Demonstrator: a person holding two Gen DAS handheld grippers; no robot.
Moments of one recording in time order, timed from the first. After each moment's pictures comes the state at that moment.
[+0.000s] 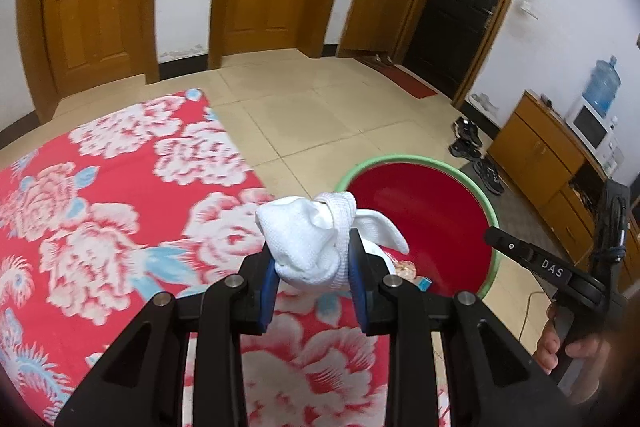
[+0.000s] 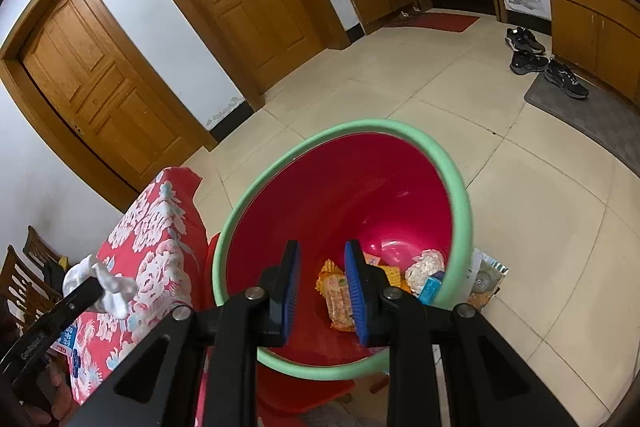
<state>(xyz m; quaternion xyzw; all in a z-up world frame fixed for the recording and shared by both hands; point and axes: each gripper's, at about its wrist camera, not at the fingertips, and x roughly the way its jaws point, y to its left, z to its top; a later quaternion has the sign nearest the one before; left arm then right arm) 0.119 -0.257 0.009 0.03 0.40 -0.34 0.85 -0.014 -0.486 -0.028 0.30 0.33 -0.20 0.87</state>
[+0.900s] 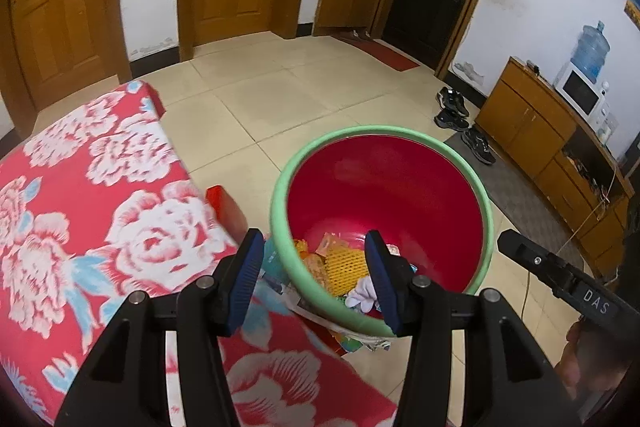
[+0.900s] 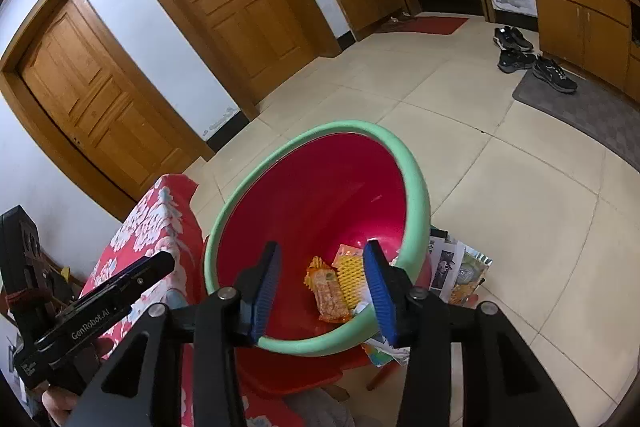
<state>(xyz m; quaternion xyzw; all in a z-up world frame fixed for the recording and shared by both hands) 0.109 -0.311 -0.012 0.07 0.42 -0.37 0.83 -0.047 -0.485 -0.022 0.31 0.32 -0.21 0.87</state>
